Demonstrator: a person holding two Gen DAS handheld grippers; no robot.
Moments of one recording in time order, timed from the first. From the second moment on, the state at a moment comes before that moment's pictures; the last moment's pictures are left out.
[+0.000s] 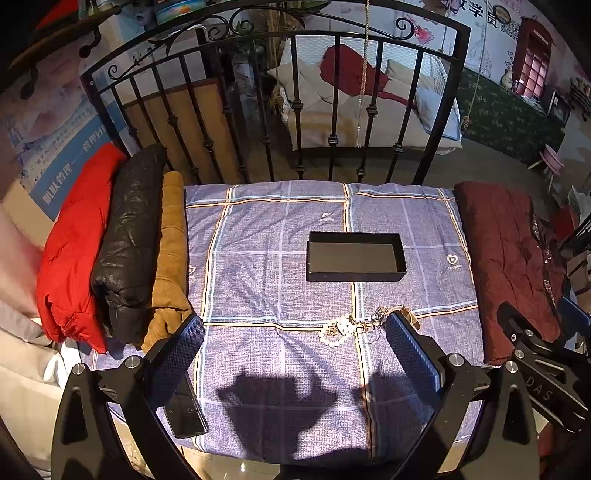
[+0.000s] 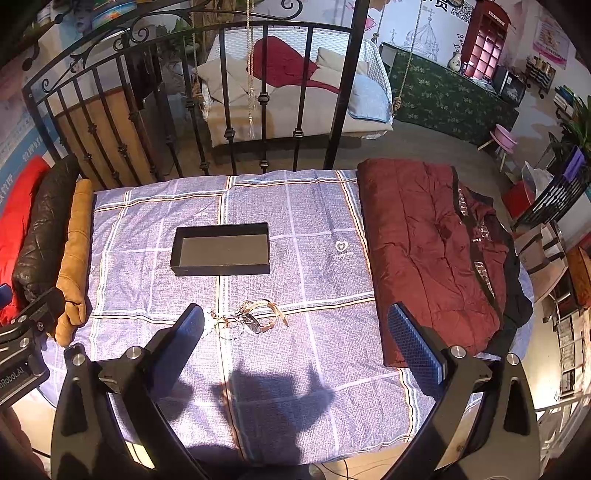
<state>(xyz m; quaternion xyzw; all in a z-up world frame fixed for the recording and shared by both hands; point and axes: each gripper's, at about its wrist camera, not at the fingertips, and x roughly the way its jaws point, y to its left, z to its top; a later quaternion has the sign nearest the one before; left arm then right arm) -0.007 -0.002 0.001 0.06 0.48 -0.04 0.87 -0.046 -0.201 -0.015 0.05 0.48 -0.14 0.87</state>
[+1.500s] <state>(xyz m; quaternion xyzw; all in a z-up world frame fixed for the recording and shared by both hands) 0.054 -0.031 -0.241 0.07 0.57 -0.05 0.82 0.018 -0.220 -0.253 0.04 0.56 -0.07 0.82</state>
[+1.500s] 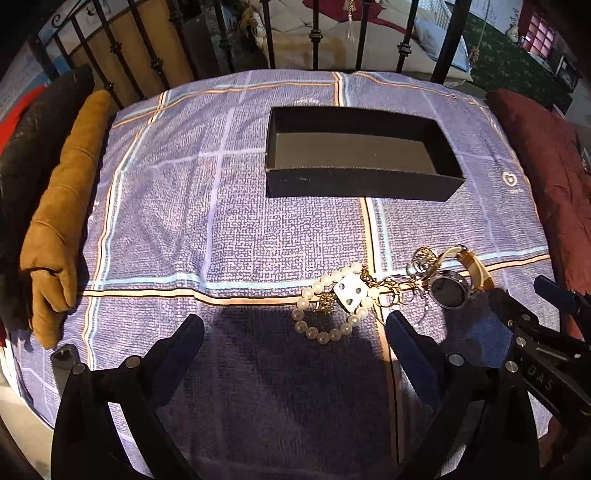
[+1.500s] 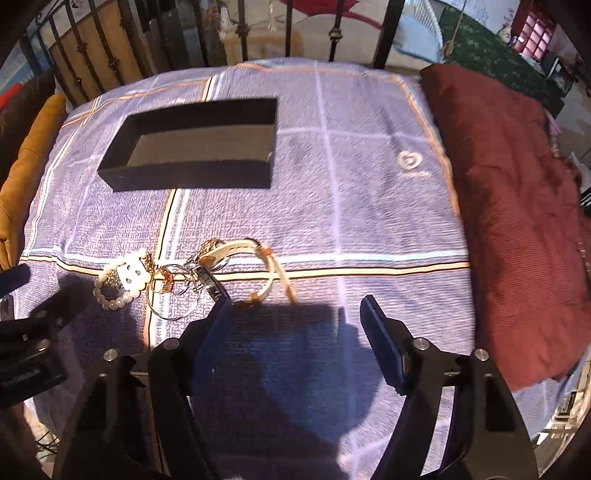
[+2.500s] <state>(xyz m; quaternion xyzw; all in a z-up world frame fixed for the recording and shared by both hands) 0.115 -0.014 -0.217 0.03 0.54 -0.04 0.84 0.060 -0.204 -0.227 0.10 0.50 0.04 0.86</state>
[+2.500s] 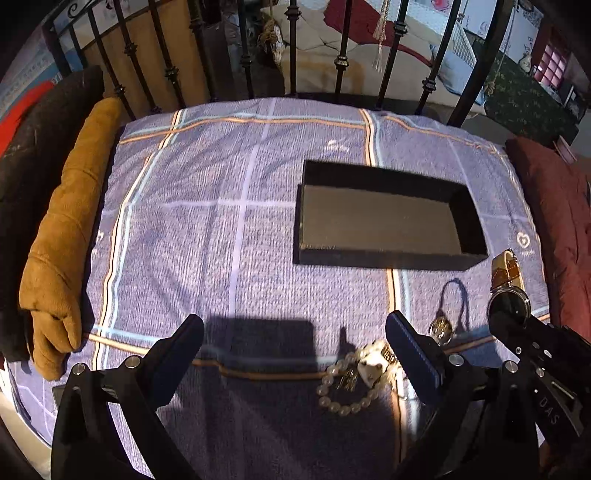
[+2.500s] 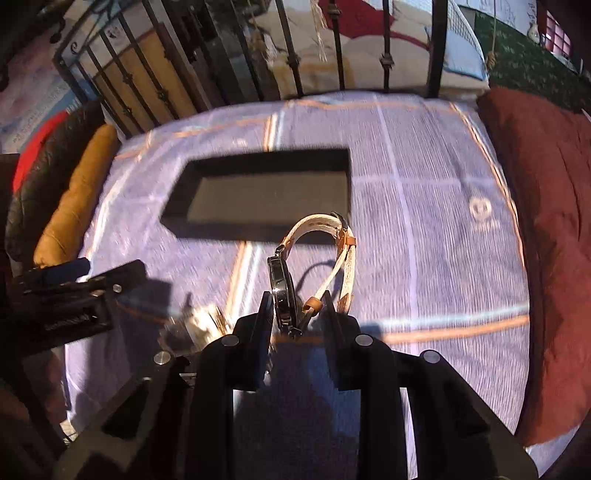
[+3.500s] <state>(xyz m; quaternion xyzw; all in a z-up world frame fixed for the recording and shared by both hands) 0.133 0.011 -0.249 0.02 0.55 -0.01 0.83 0.077 -0.232 -0.240 0.11 0.51 0.00 0.85</state>
